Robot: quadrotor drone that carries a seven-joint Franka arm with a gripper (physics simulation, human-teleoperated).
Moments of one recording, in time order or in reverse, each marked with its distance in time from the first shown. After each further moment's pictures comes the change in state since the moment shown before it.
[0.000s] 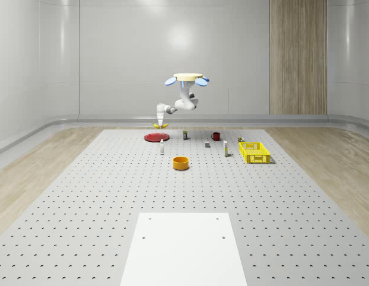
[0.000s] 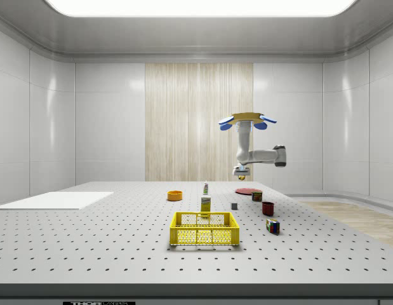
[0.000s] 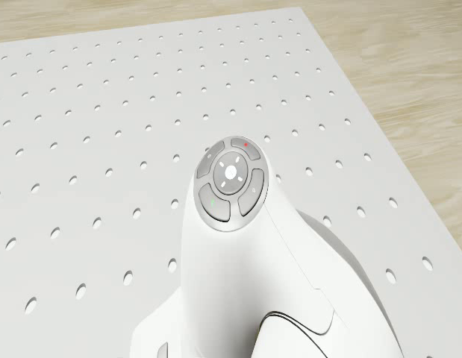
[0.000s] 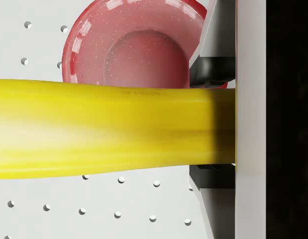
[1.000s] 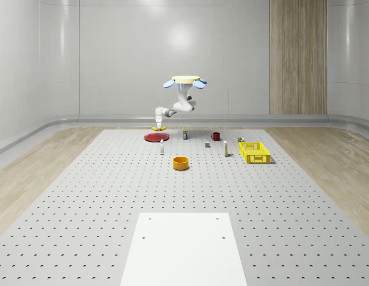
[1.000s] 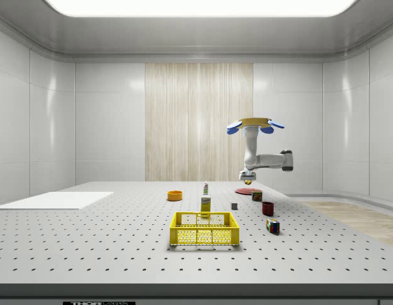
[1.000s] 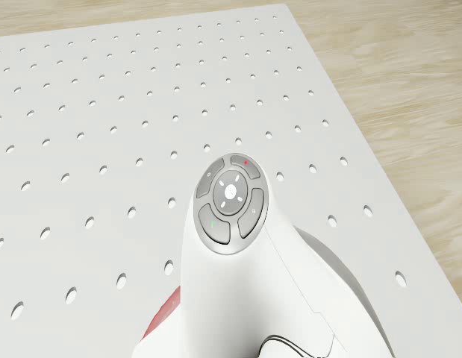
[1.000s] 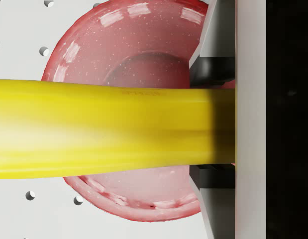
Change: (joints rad) arm -0.020 0.000 -0.084 0.019 -0.078 0.028 0.006
